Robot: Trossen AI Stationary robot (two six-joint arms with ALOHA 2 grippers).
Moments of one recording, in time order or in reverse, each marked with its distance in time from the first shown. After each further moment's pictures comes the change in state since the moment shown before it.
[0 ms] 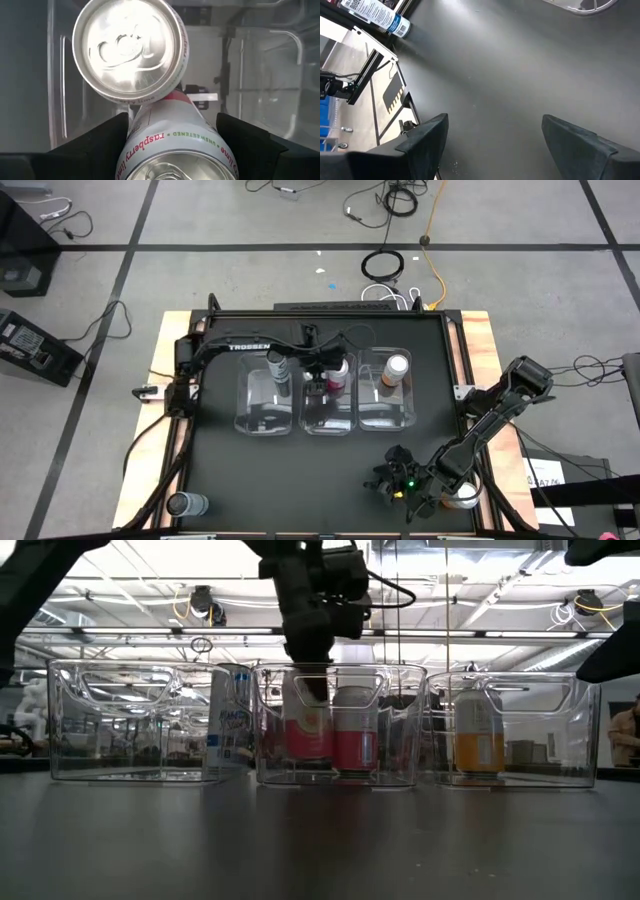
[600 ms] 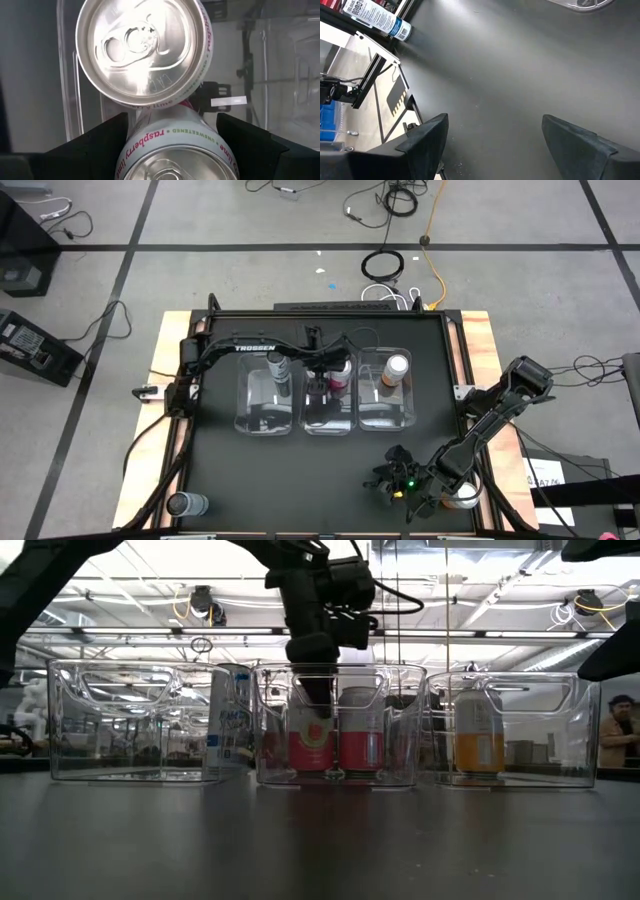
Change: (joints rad) left arm 0.002 0.053 0.002 0.049 -0.083 0.098; right arm 0.000 0.000 0.000 0.006 0.001 0.030
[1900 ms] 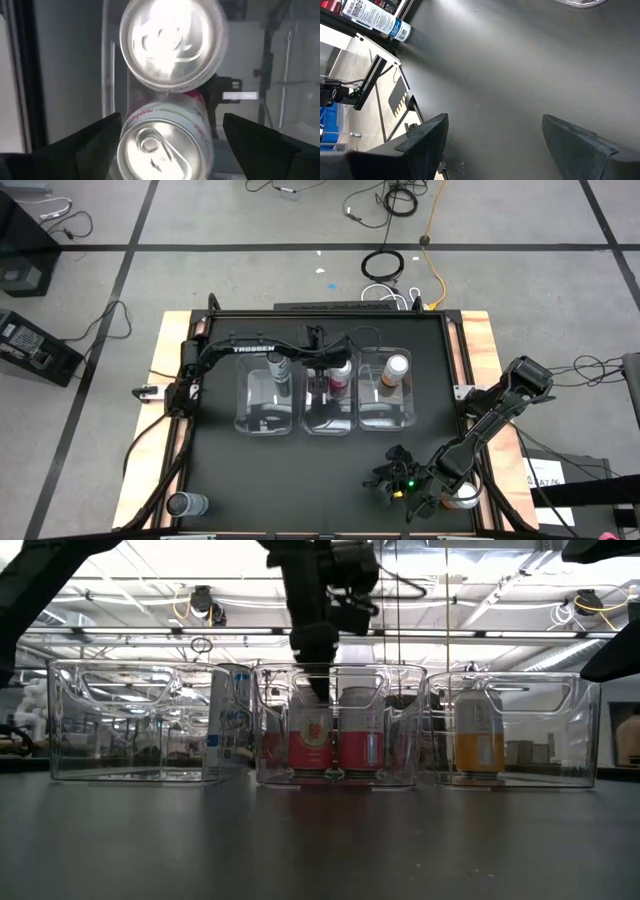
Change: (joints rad) left arm -0.029 -0.002 0.101 -0.119 -0.126 -0.081; right arm 0.000 0.000 0.000 0.000 -0.004 0.021
